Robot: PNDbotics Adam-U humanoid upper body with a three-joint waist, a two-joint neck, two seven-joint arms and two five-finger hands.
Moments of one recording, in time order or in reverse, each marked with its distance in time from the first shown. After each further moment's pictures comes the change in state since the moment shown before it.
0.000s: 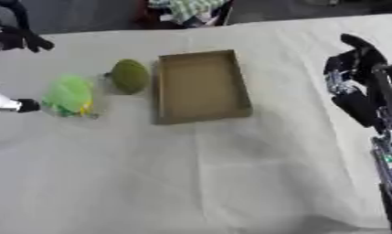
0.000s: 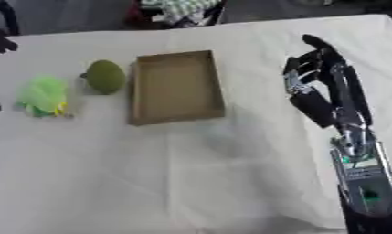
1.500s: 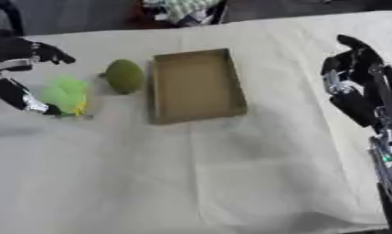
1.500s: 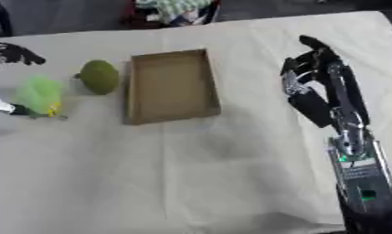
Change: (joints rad) left arm -0.168 -0.186 -0.039 0.358 -0.282 -0.095 0.007; right arm 0.000 0.000 0.006 0.006 -0.004 -0.005 0.006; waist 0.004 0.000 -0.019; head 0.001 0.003
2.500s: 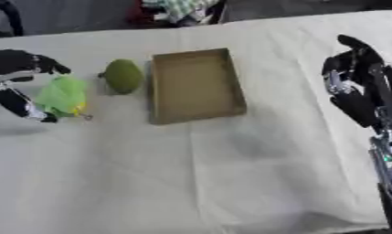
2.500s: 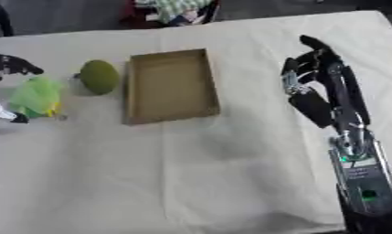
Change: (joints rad) left arm -0.009 -0.044 0.054 0.109 -0.202 0.004 0.090; right arm 0.000 0.000 0.000 0.000 -0.001 0.000 0.000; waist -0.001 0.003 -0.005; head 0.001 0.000
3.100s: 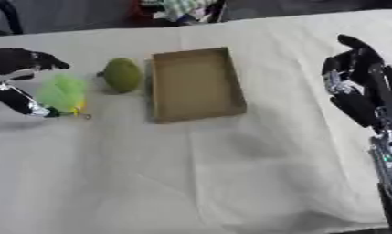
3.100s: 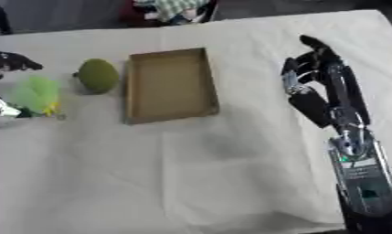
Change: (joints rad) left arm -0.001 -0.017 0.023 0.022 -0.068 0.017 0.103; right arm 0.000 0.001 0.000 0.000 -0.001 -0.001 0.001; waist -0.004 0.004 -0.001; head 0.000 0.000
